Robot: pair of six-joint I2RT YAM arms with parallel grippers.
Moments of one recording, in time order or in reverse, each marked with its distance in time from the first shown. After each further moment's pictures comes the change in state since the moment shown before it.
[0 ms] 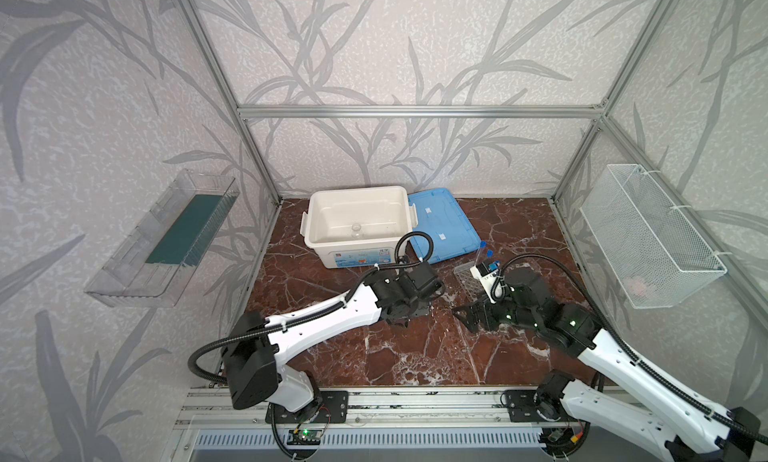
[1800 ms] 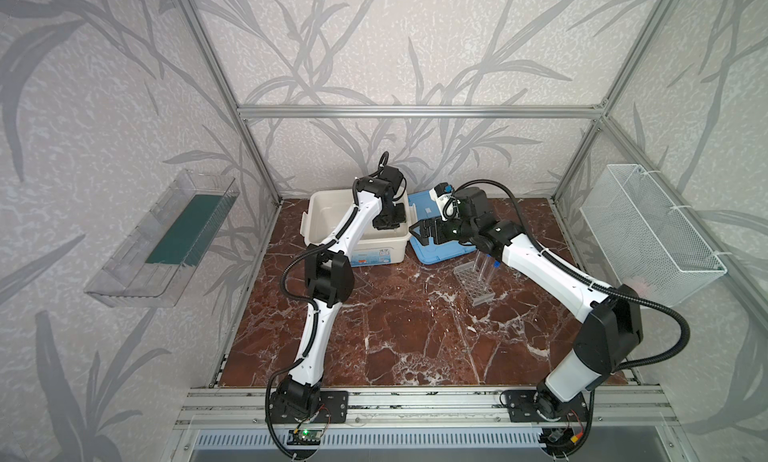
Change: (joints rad) left arm 0.589 0.927 1.170 -0.339 0.334 0.533; right arm -0.139 0.792 0.677 0.209 -0.063 -0.023
